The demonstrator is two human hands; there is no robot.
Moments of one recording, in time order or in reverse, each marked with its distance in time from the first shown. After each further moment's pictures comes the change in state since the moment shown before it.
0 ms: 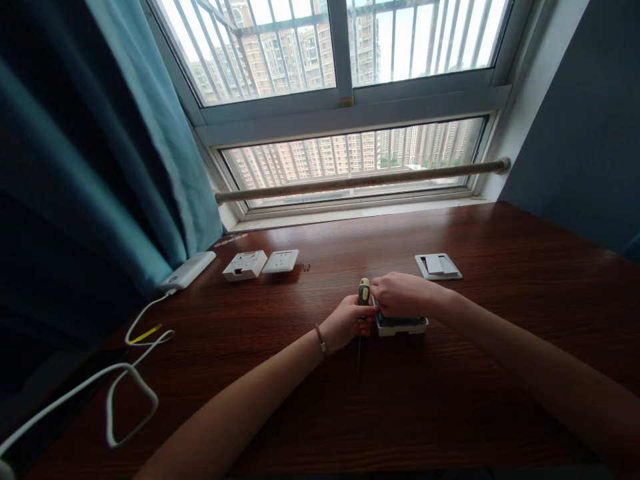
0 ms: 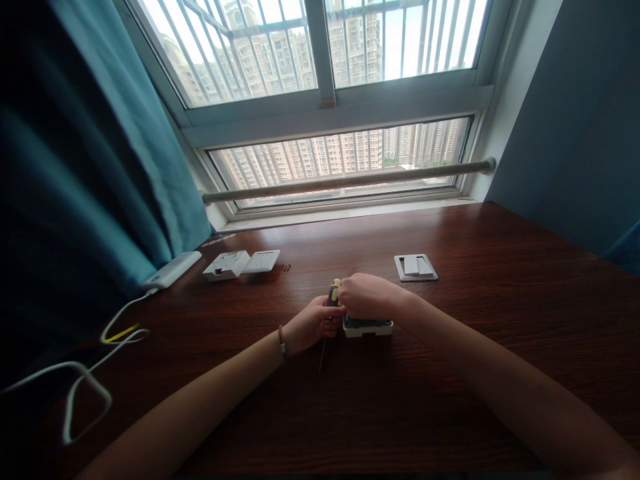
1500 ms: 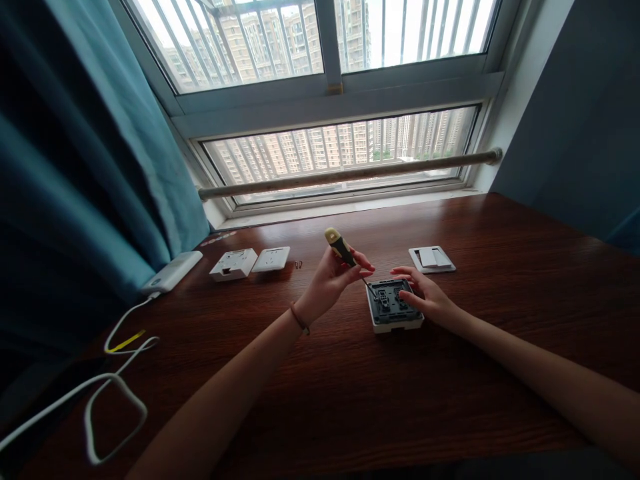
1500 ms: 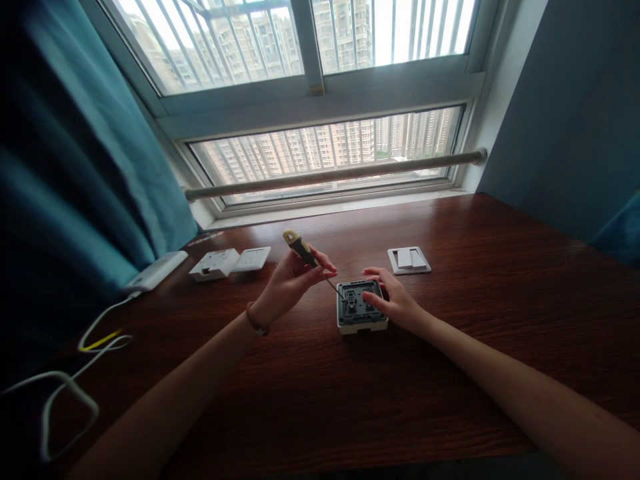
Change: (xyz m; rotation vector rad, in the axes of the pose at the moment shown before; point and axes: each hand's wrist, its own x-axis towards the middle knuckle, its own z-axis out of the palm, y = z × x) left_hand -0.007 0.065 0.011 0.251 -0.036 0.612; right_hand -0.062 0.002 0.061 1.226 0.549 0.492
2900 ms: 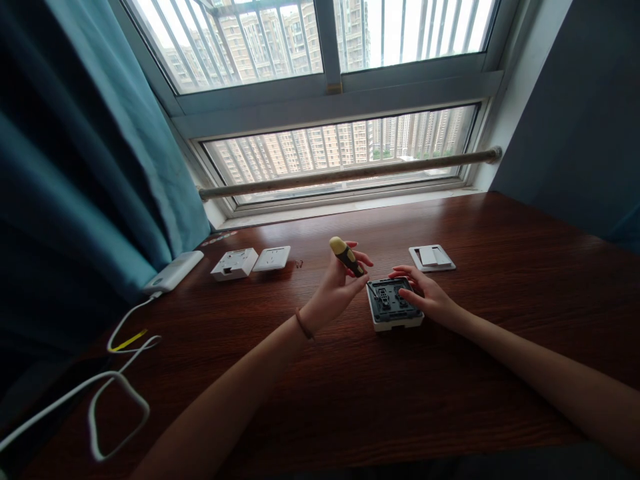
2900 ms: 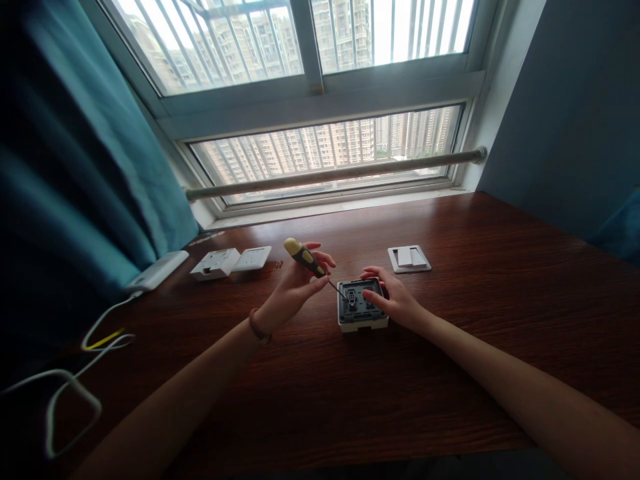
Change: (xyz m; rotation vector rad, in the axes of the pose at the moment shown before) left_hand -0.008 0.001 0.013 0.242 0.078 0.042; right_hand -0.001 0.001 0.000 -0.009 0.012 -0.049
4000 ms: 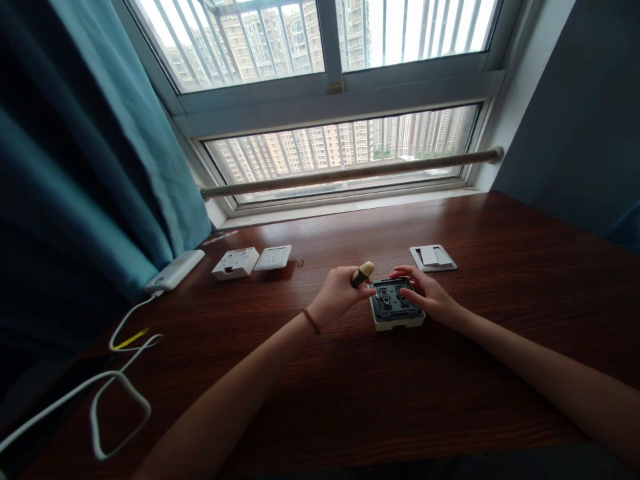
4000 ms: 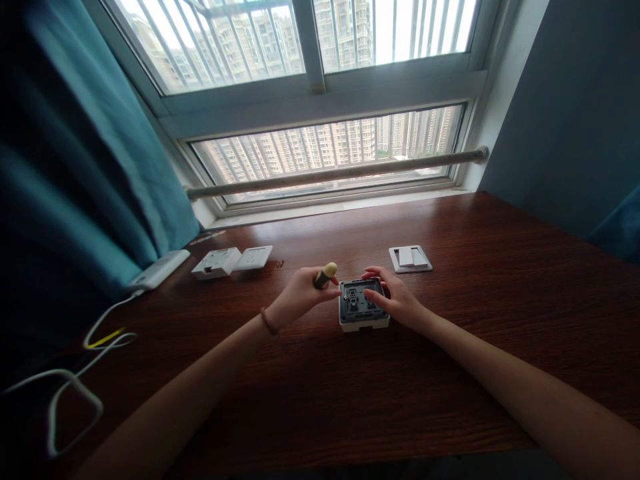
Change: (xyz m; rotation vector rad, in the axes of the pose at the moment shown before) left_hand 0.004 -0.021 -0.010 0.593 -0.119 -0.177; right_hand 0.001 0.004 -0.001 0.000 -0.016 0.002
